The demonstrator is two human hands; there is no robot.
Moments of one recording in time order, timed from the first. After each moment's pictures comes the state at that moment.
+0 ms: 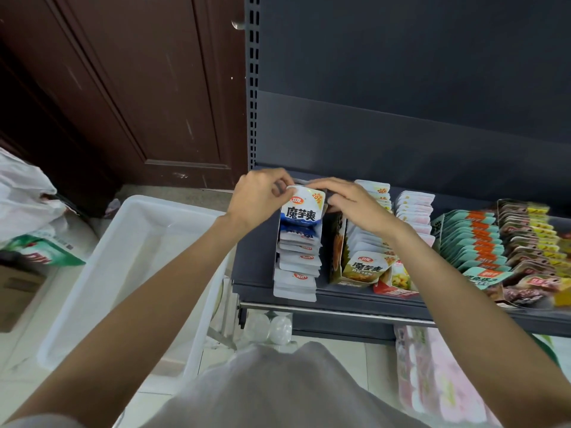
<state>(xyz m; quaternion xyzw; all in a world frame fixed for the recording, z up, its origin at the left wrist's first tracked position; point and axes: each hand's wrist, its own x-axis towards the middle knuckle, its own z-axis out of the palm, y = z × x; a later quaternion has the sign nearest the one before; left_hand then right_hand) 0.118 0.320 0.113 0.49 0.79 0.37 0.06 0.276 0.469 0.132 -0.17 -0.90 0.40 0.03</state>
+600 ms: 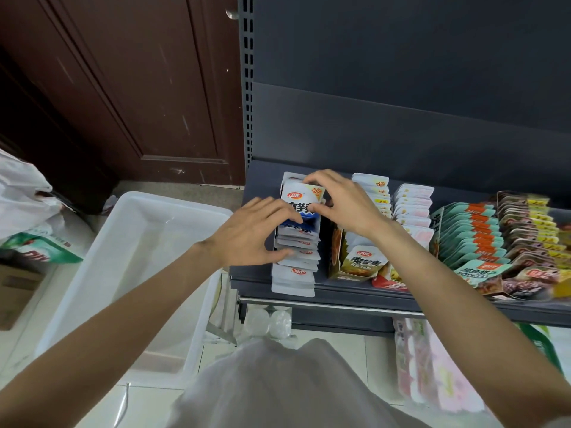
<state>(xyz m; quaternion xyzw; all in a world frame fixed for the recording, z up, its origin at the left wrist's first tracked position) 0.137 0.272 0.094 0.71 0.65 0.26 0.04 0.272 0.458 0.121 -0.16 -0.96 0.22 0.07</state>
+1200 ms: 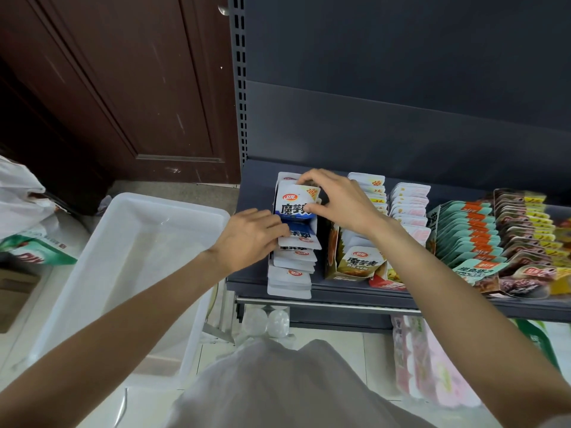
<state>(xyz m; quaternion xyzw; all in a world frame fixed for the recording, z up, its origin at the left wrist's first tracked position) 0.144 0.279 0.077 0.72 0.65 0.23 -0.07 0.270 0.461 0.122 -0.15 -0.96 0.23 0.06</state>
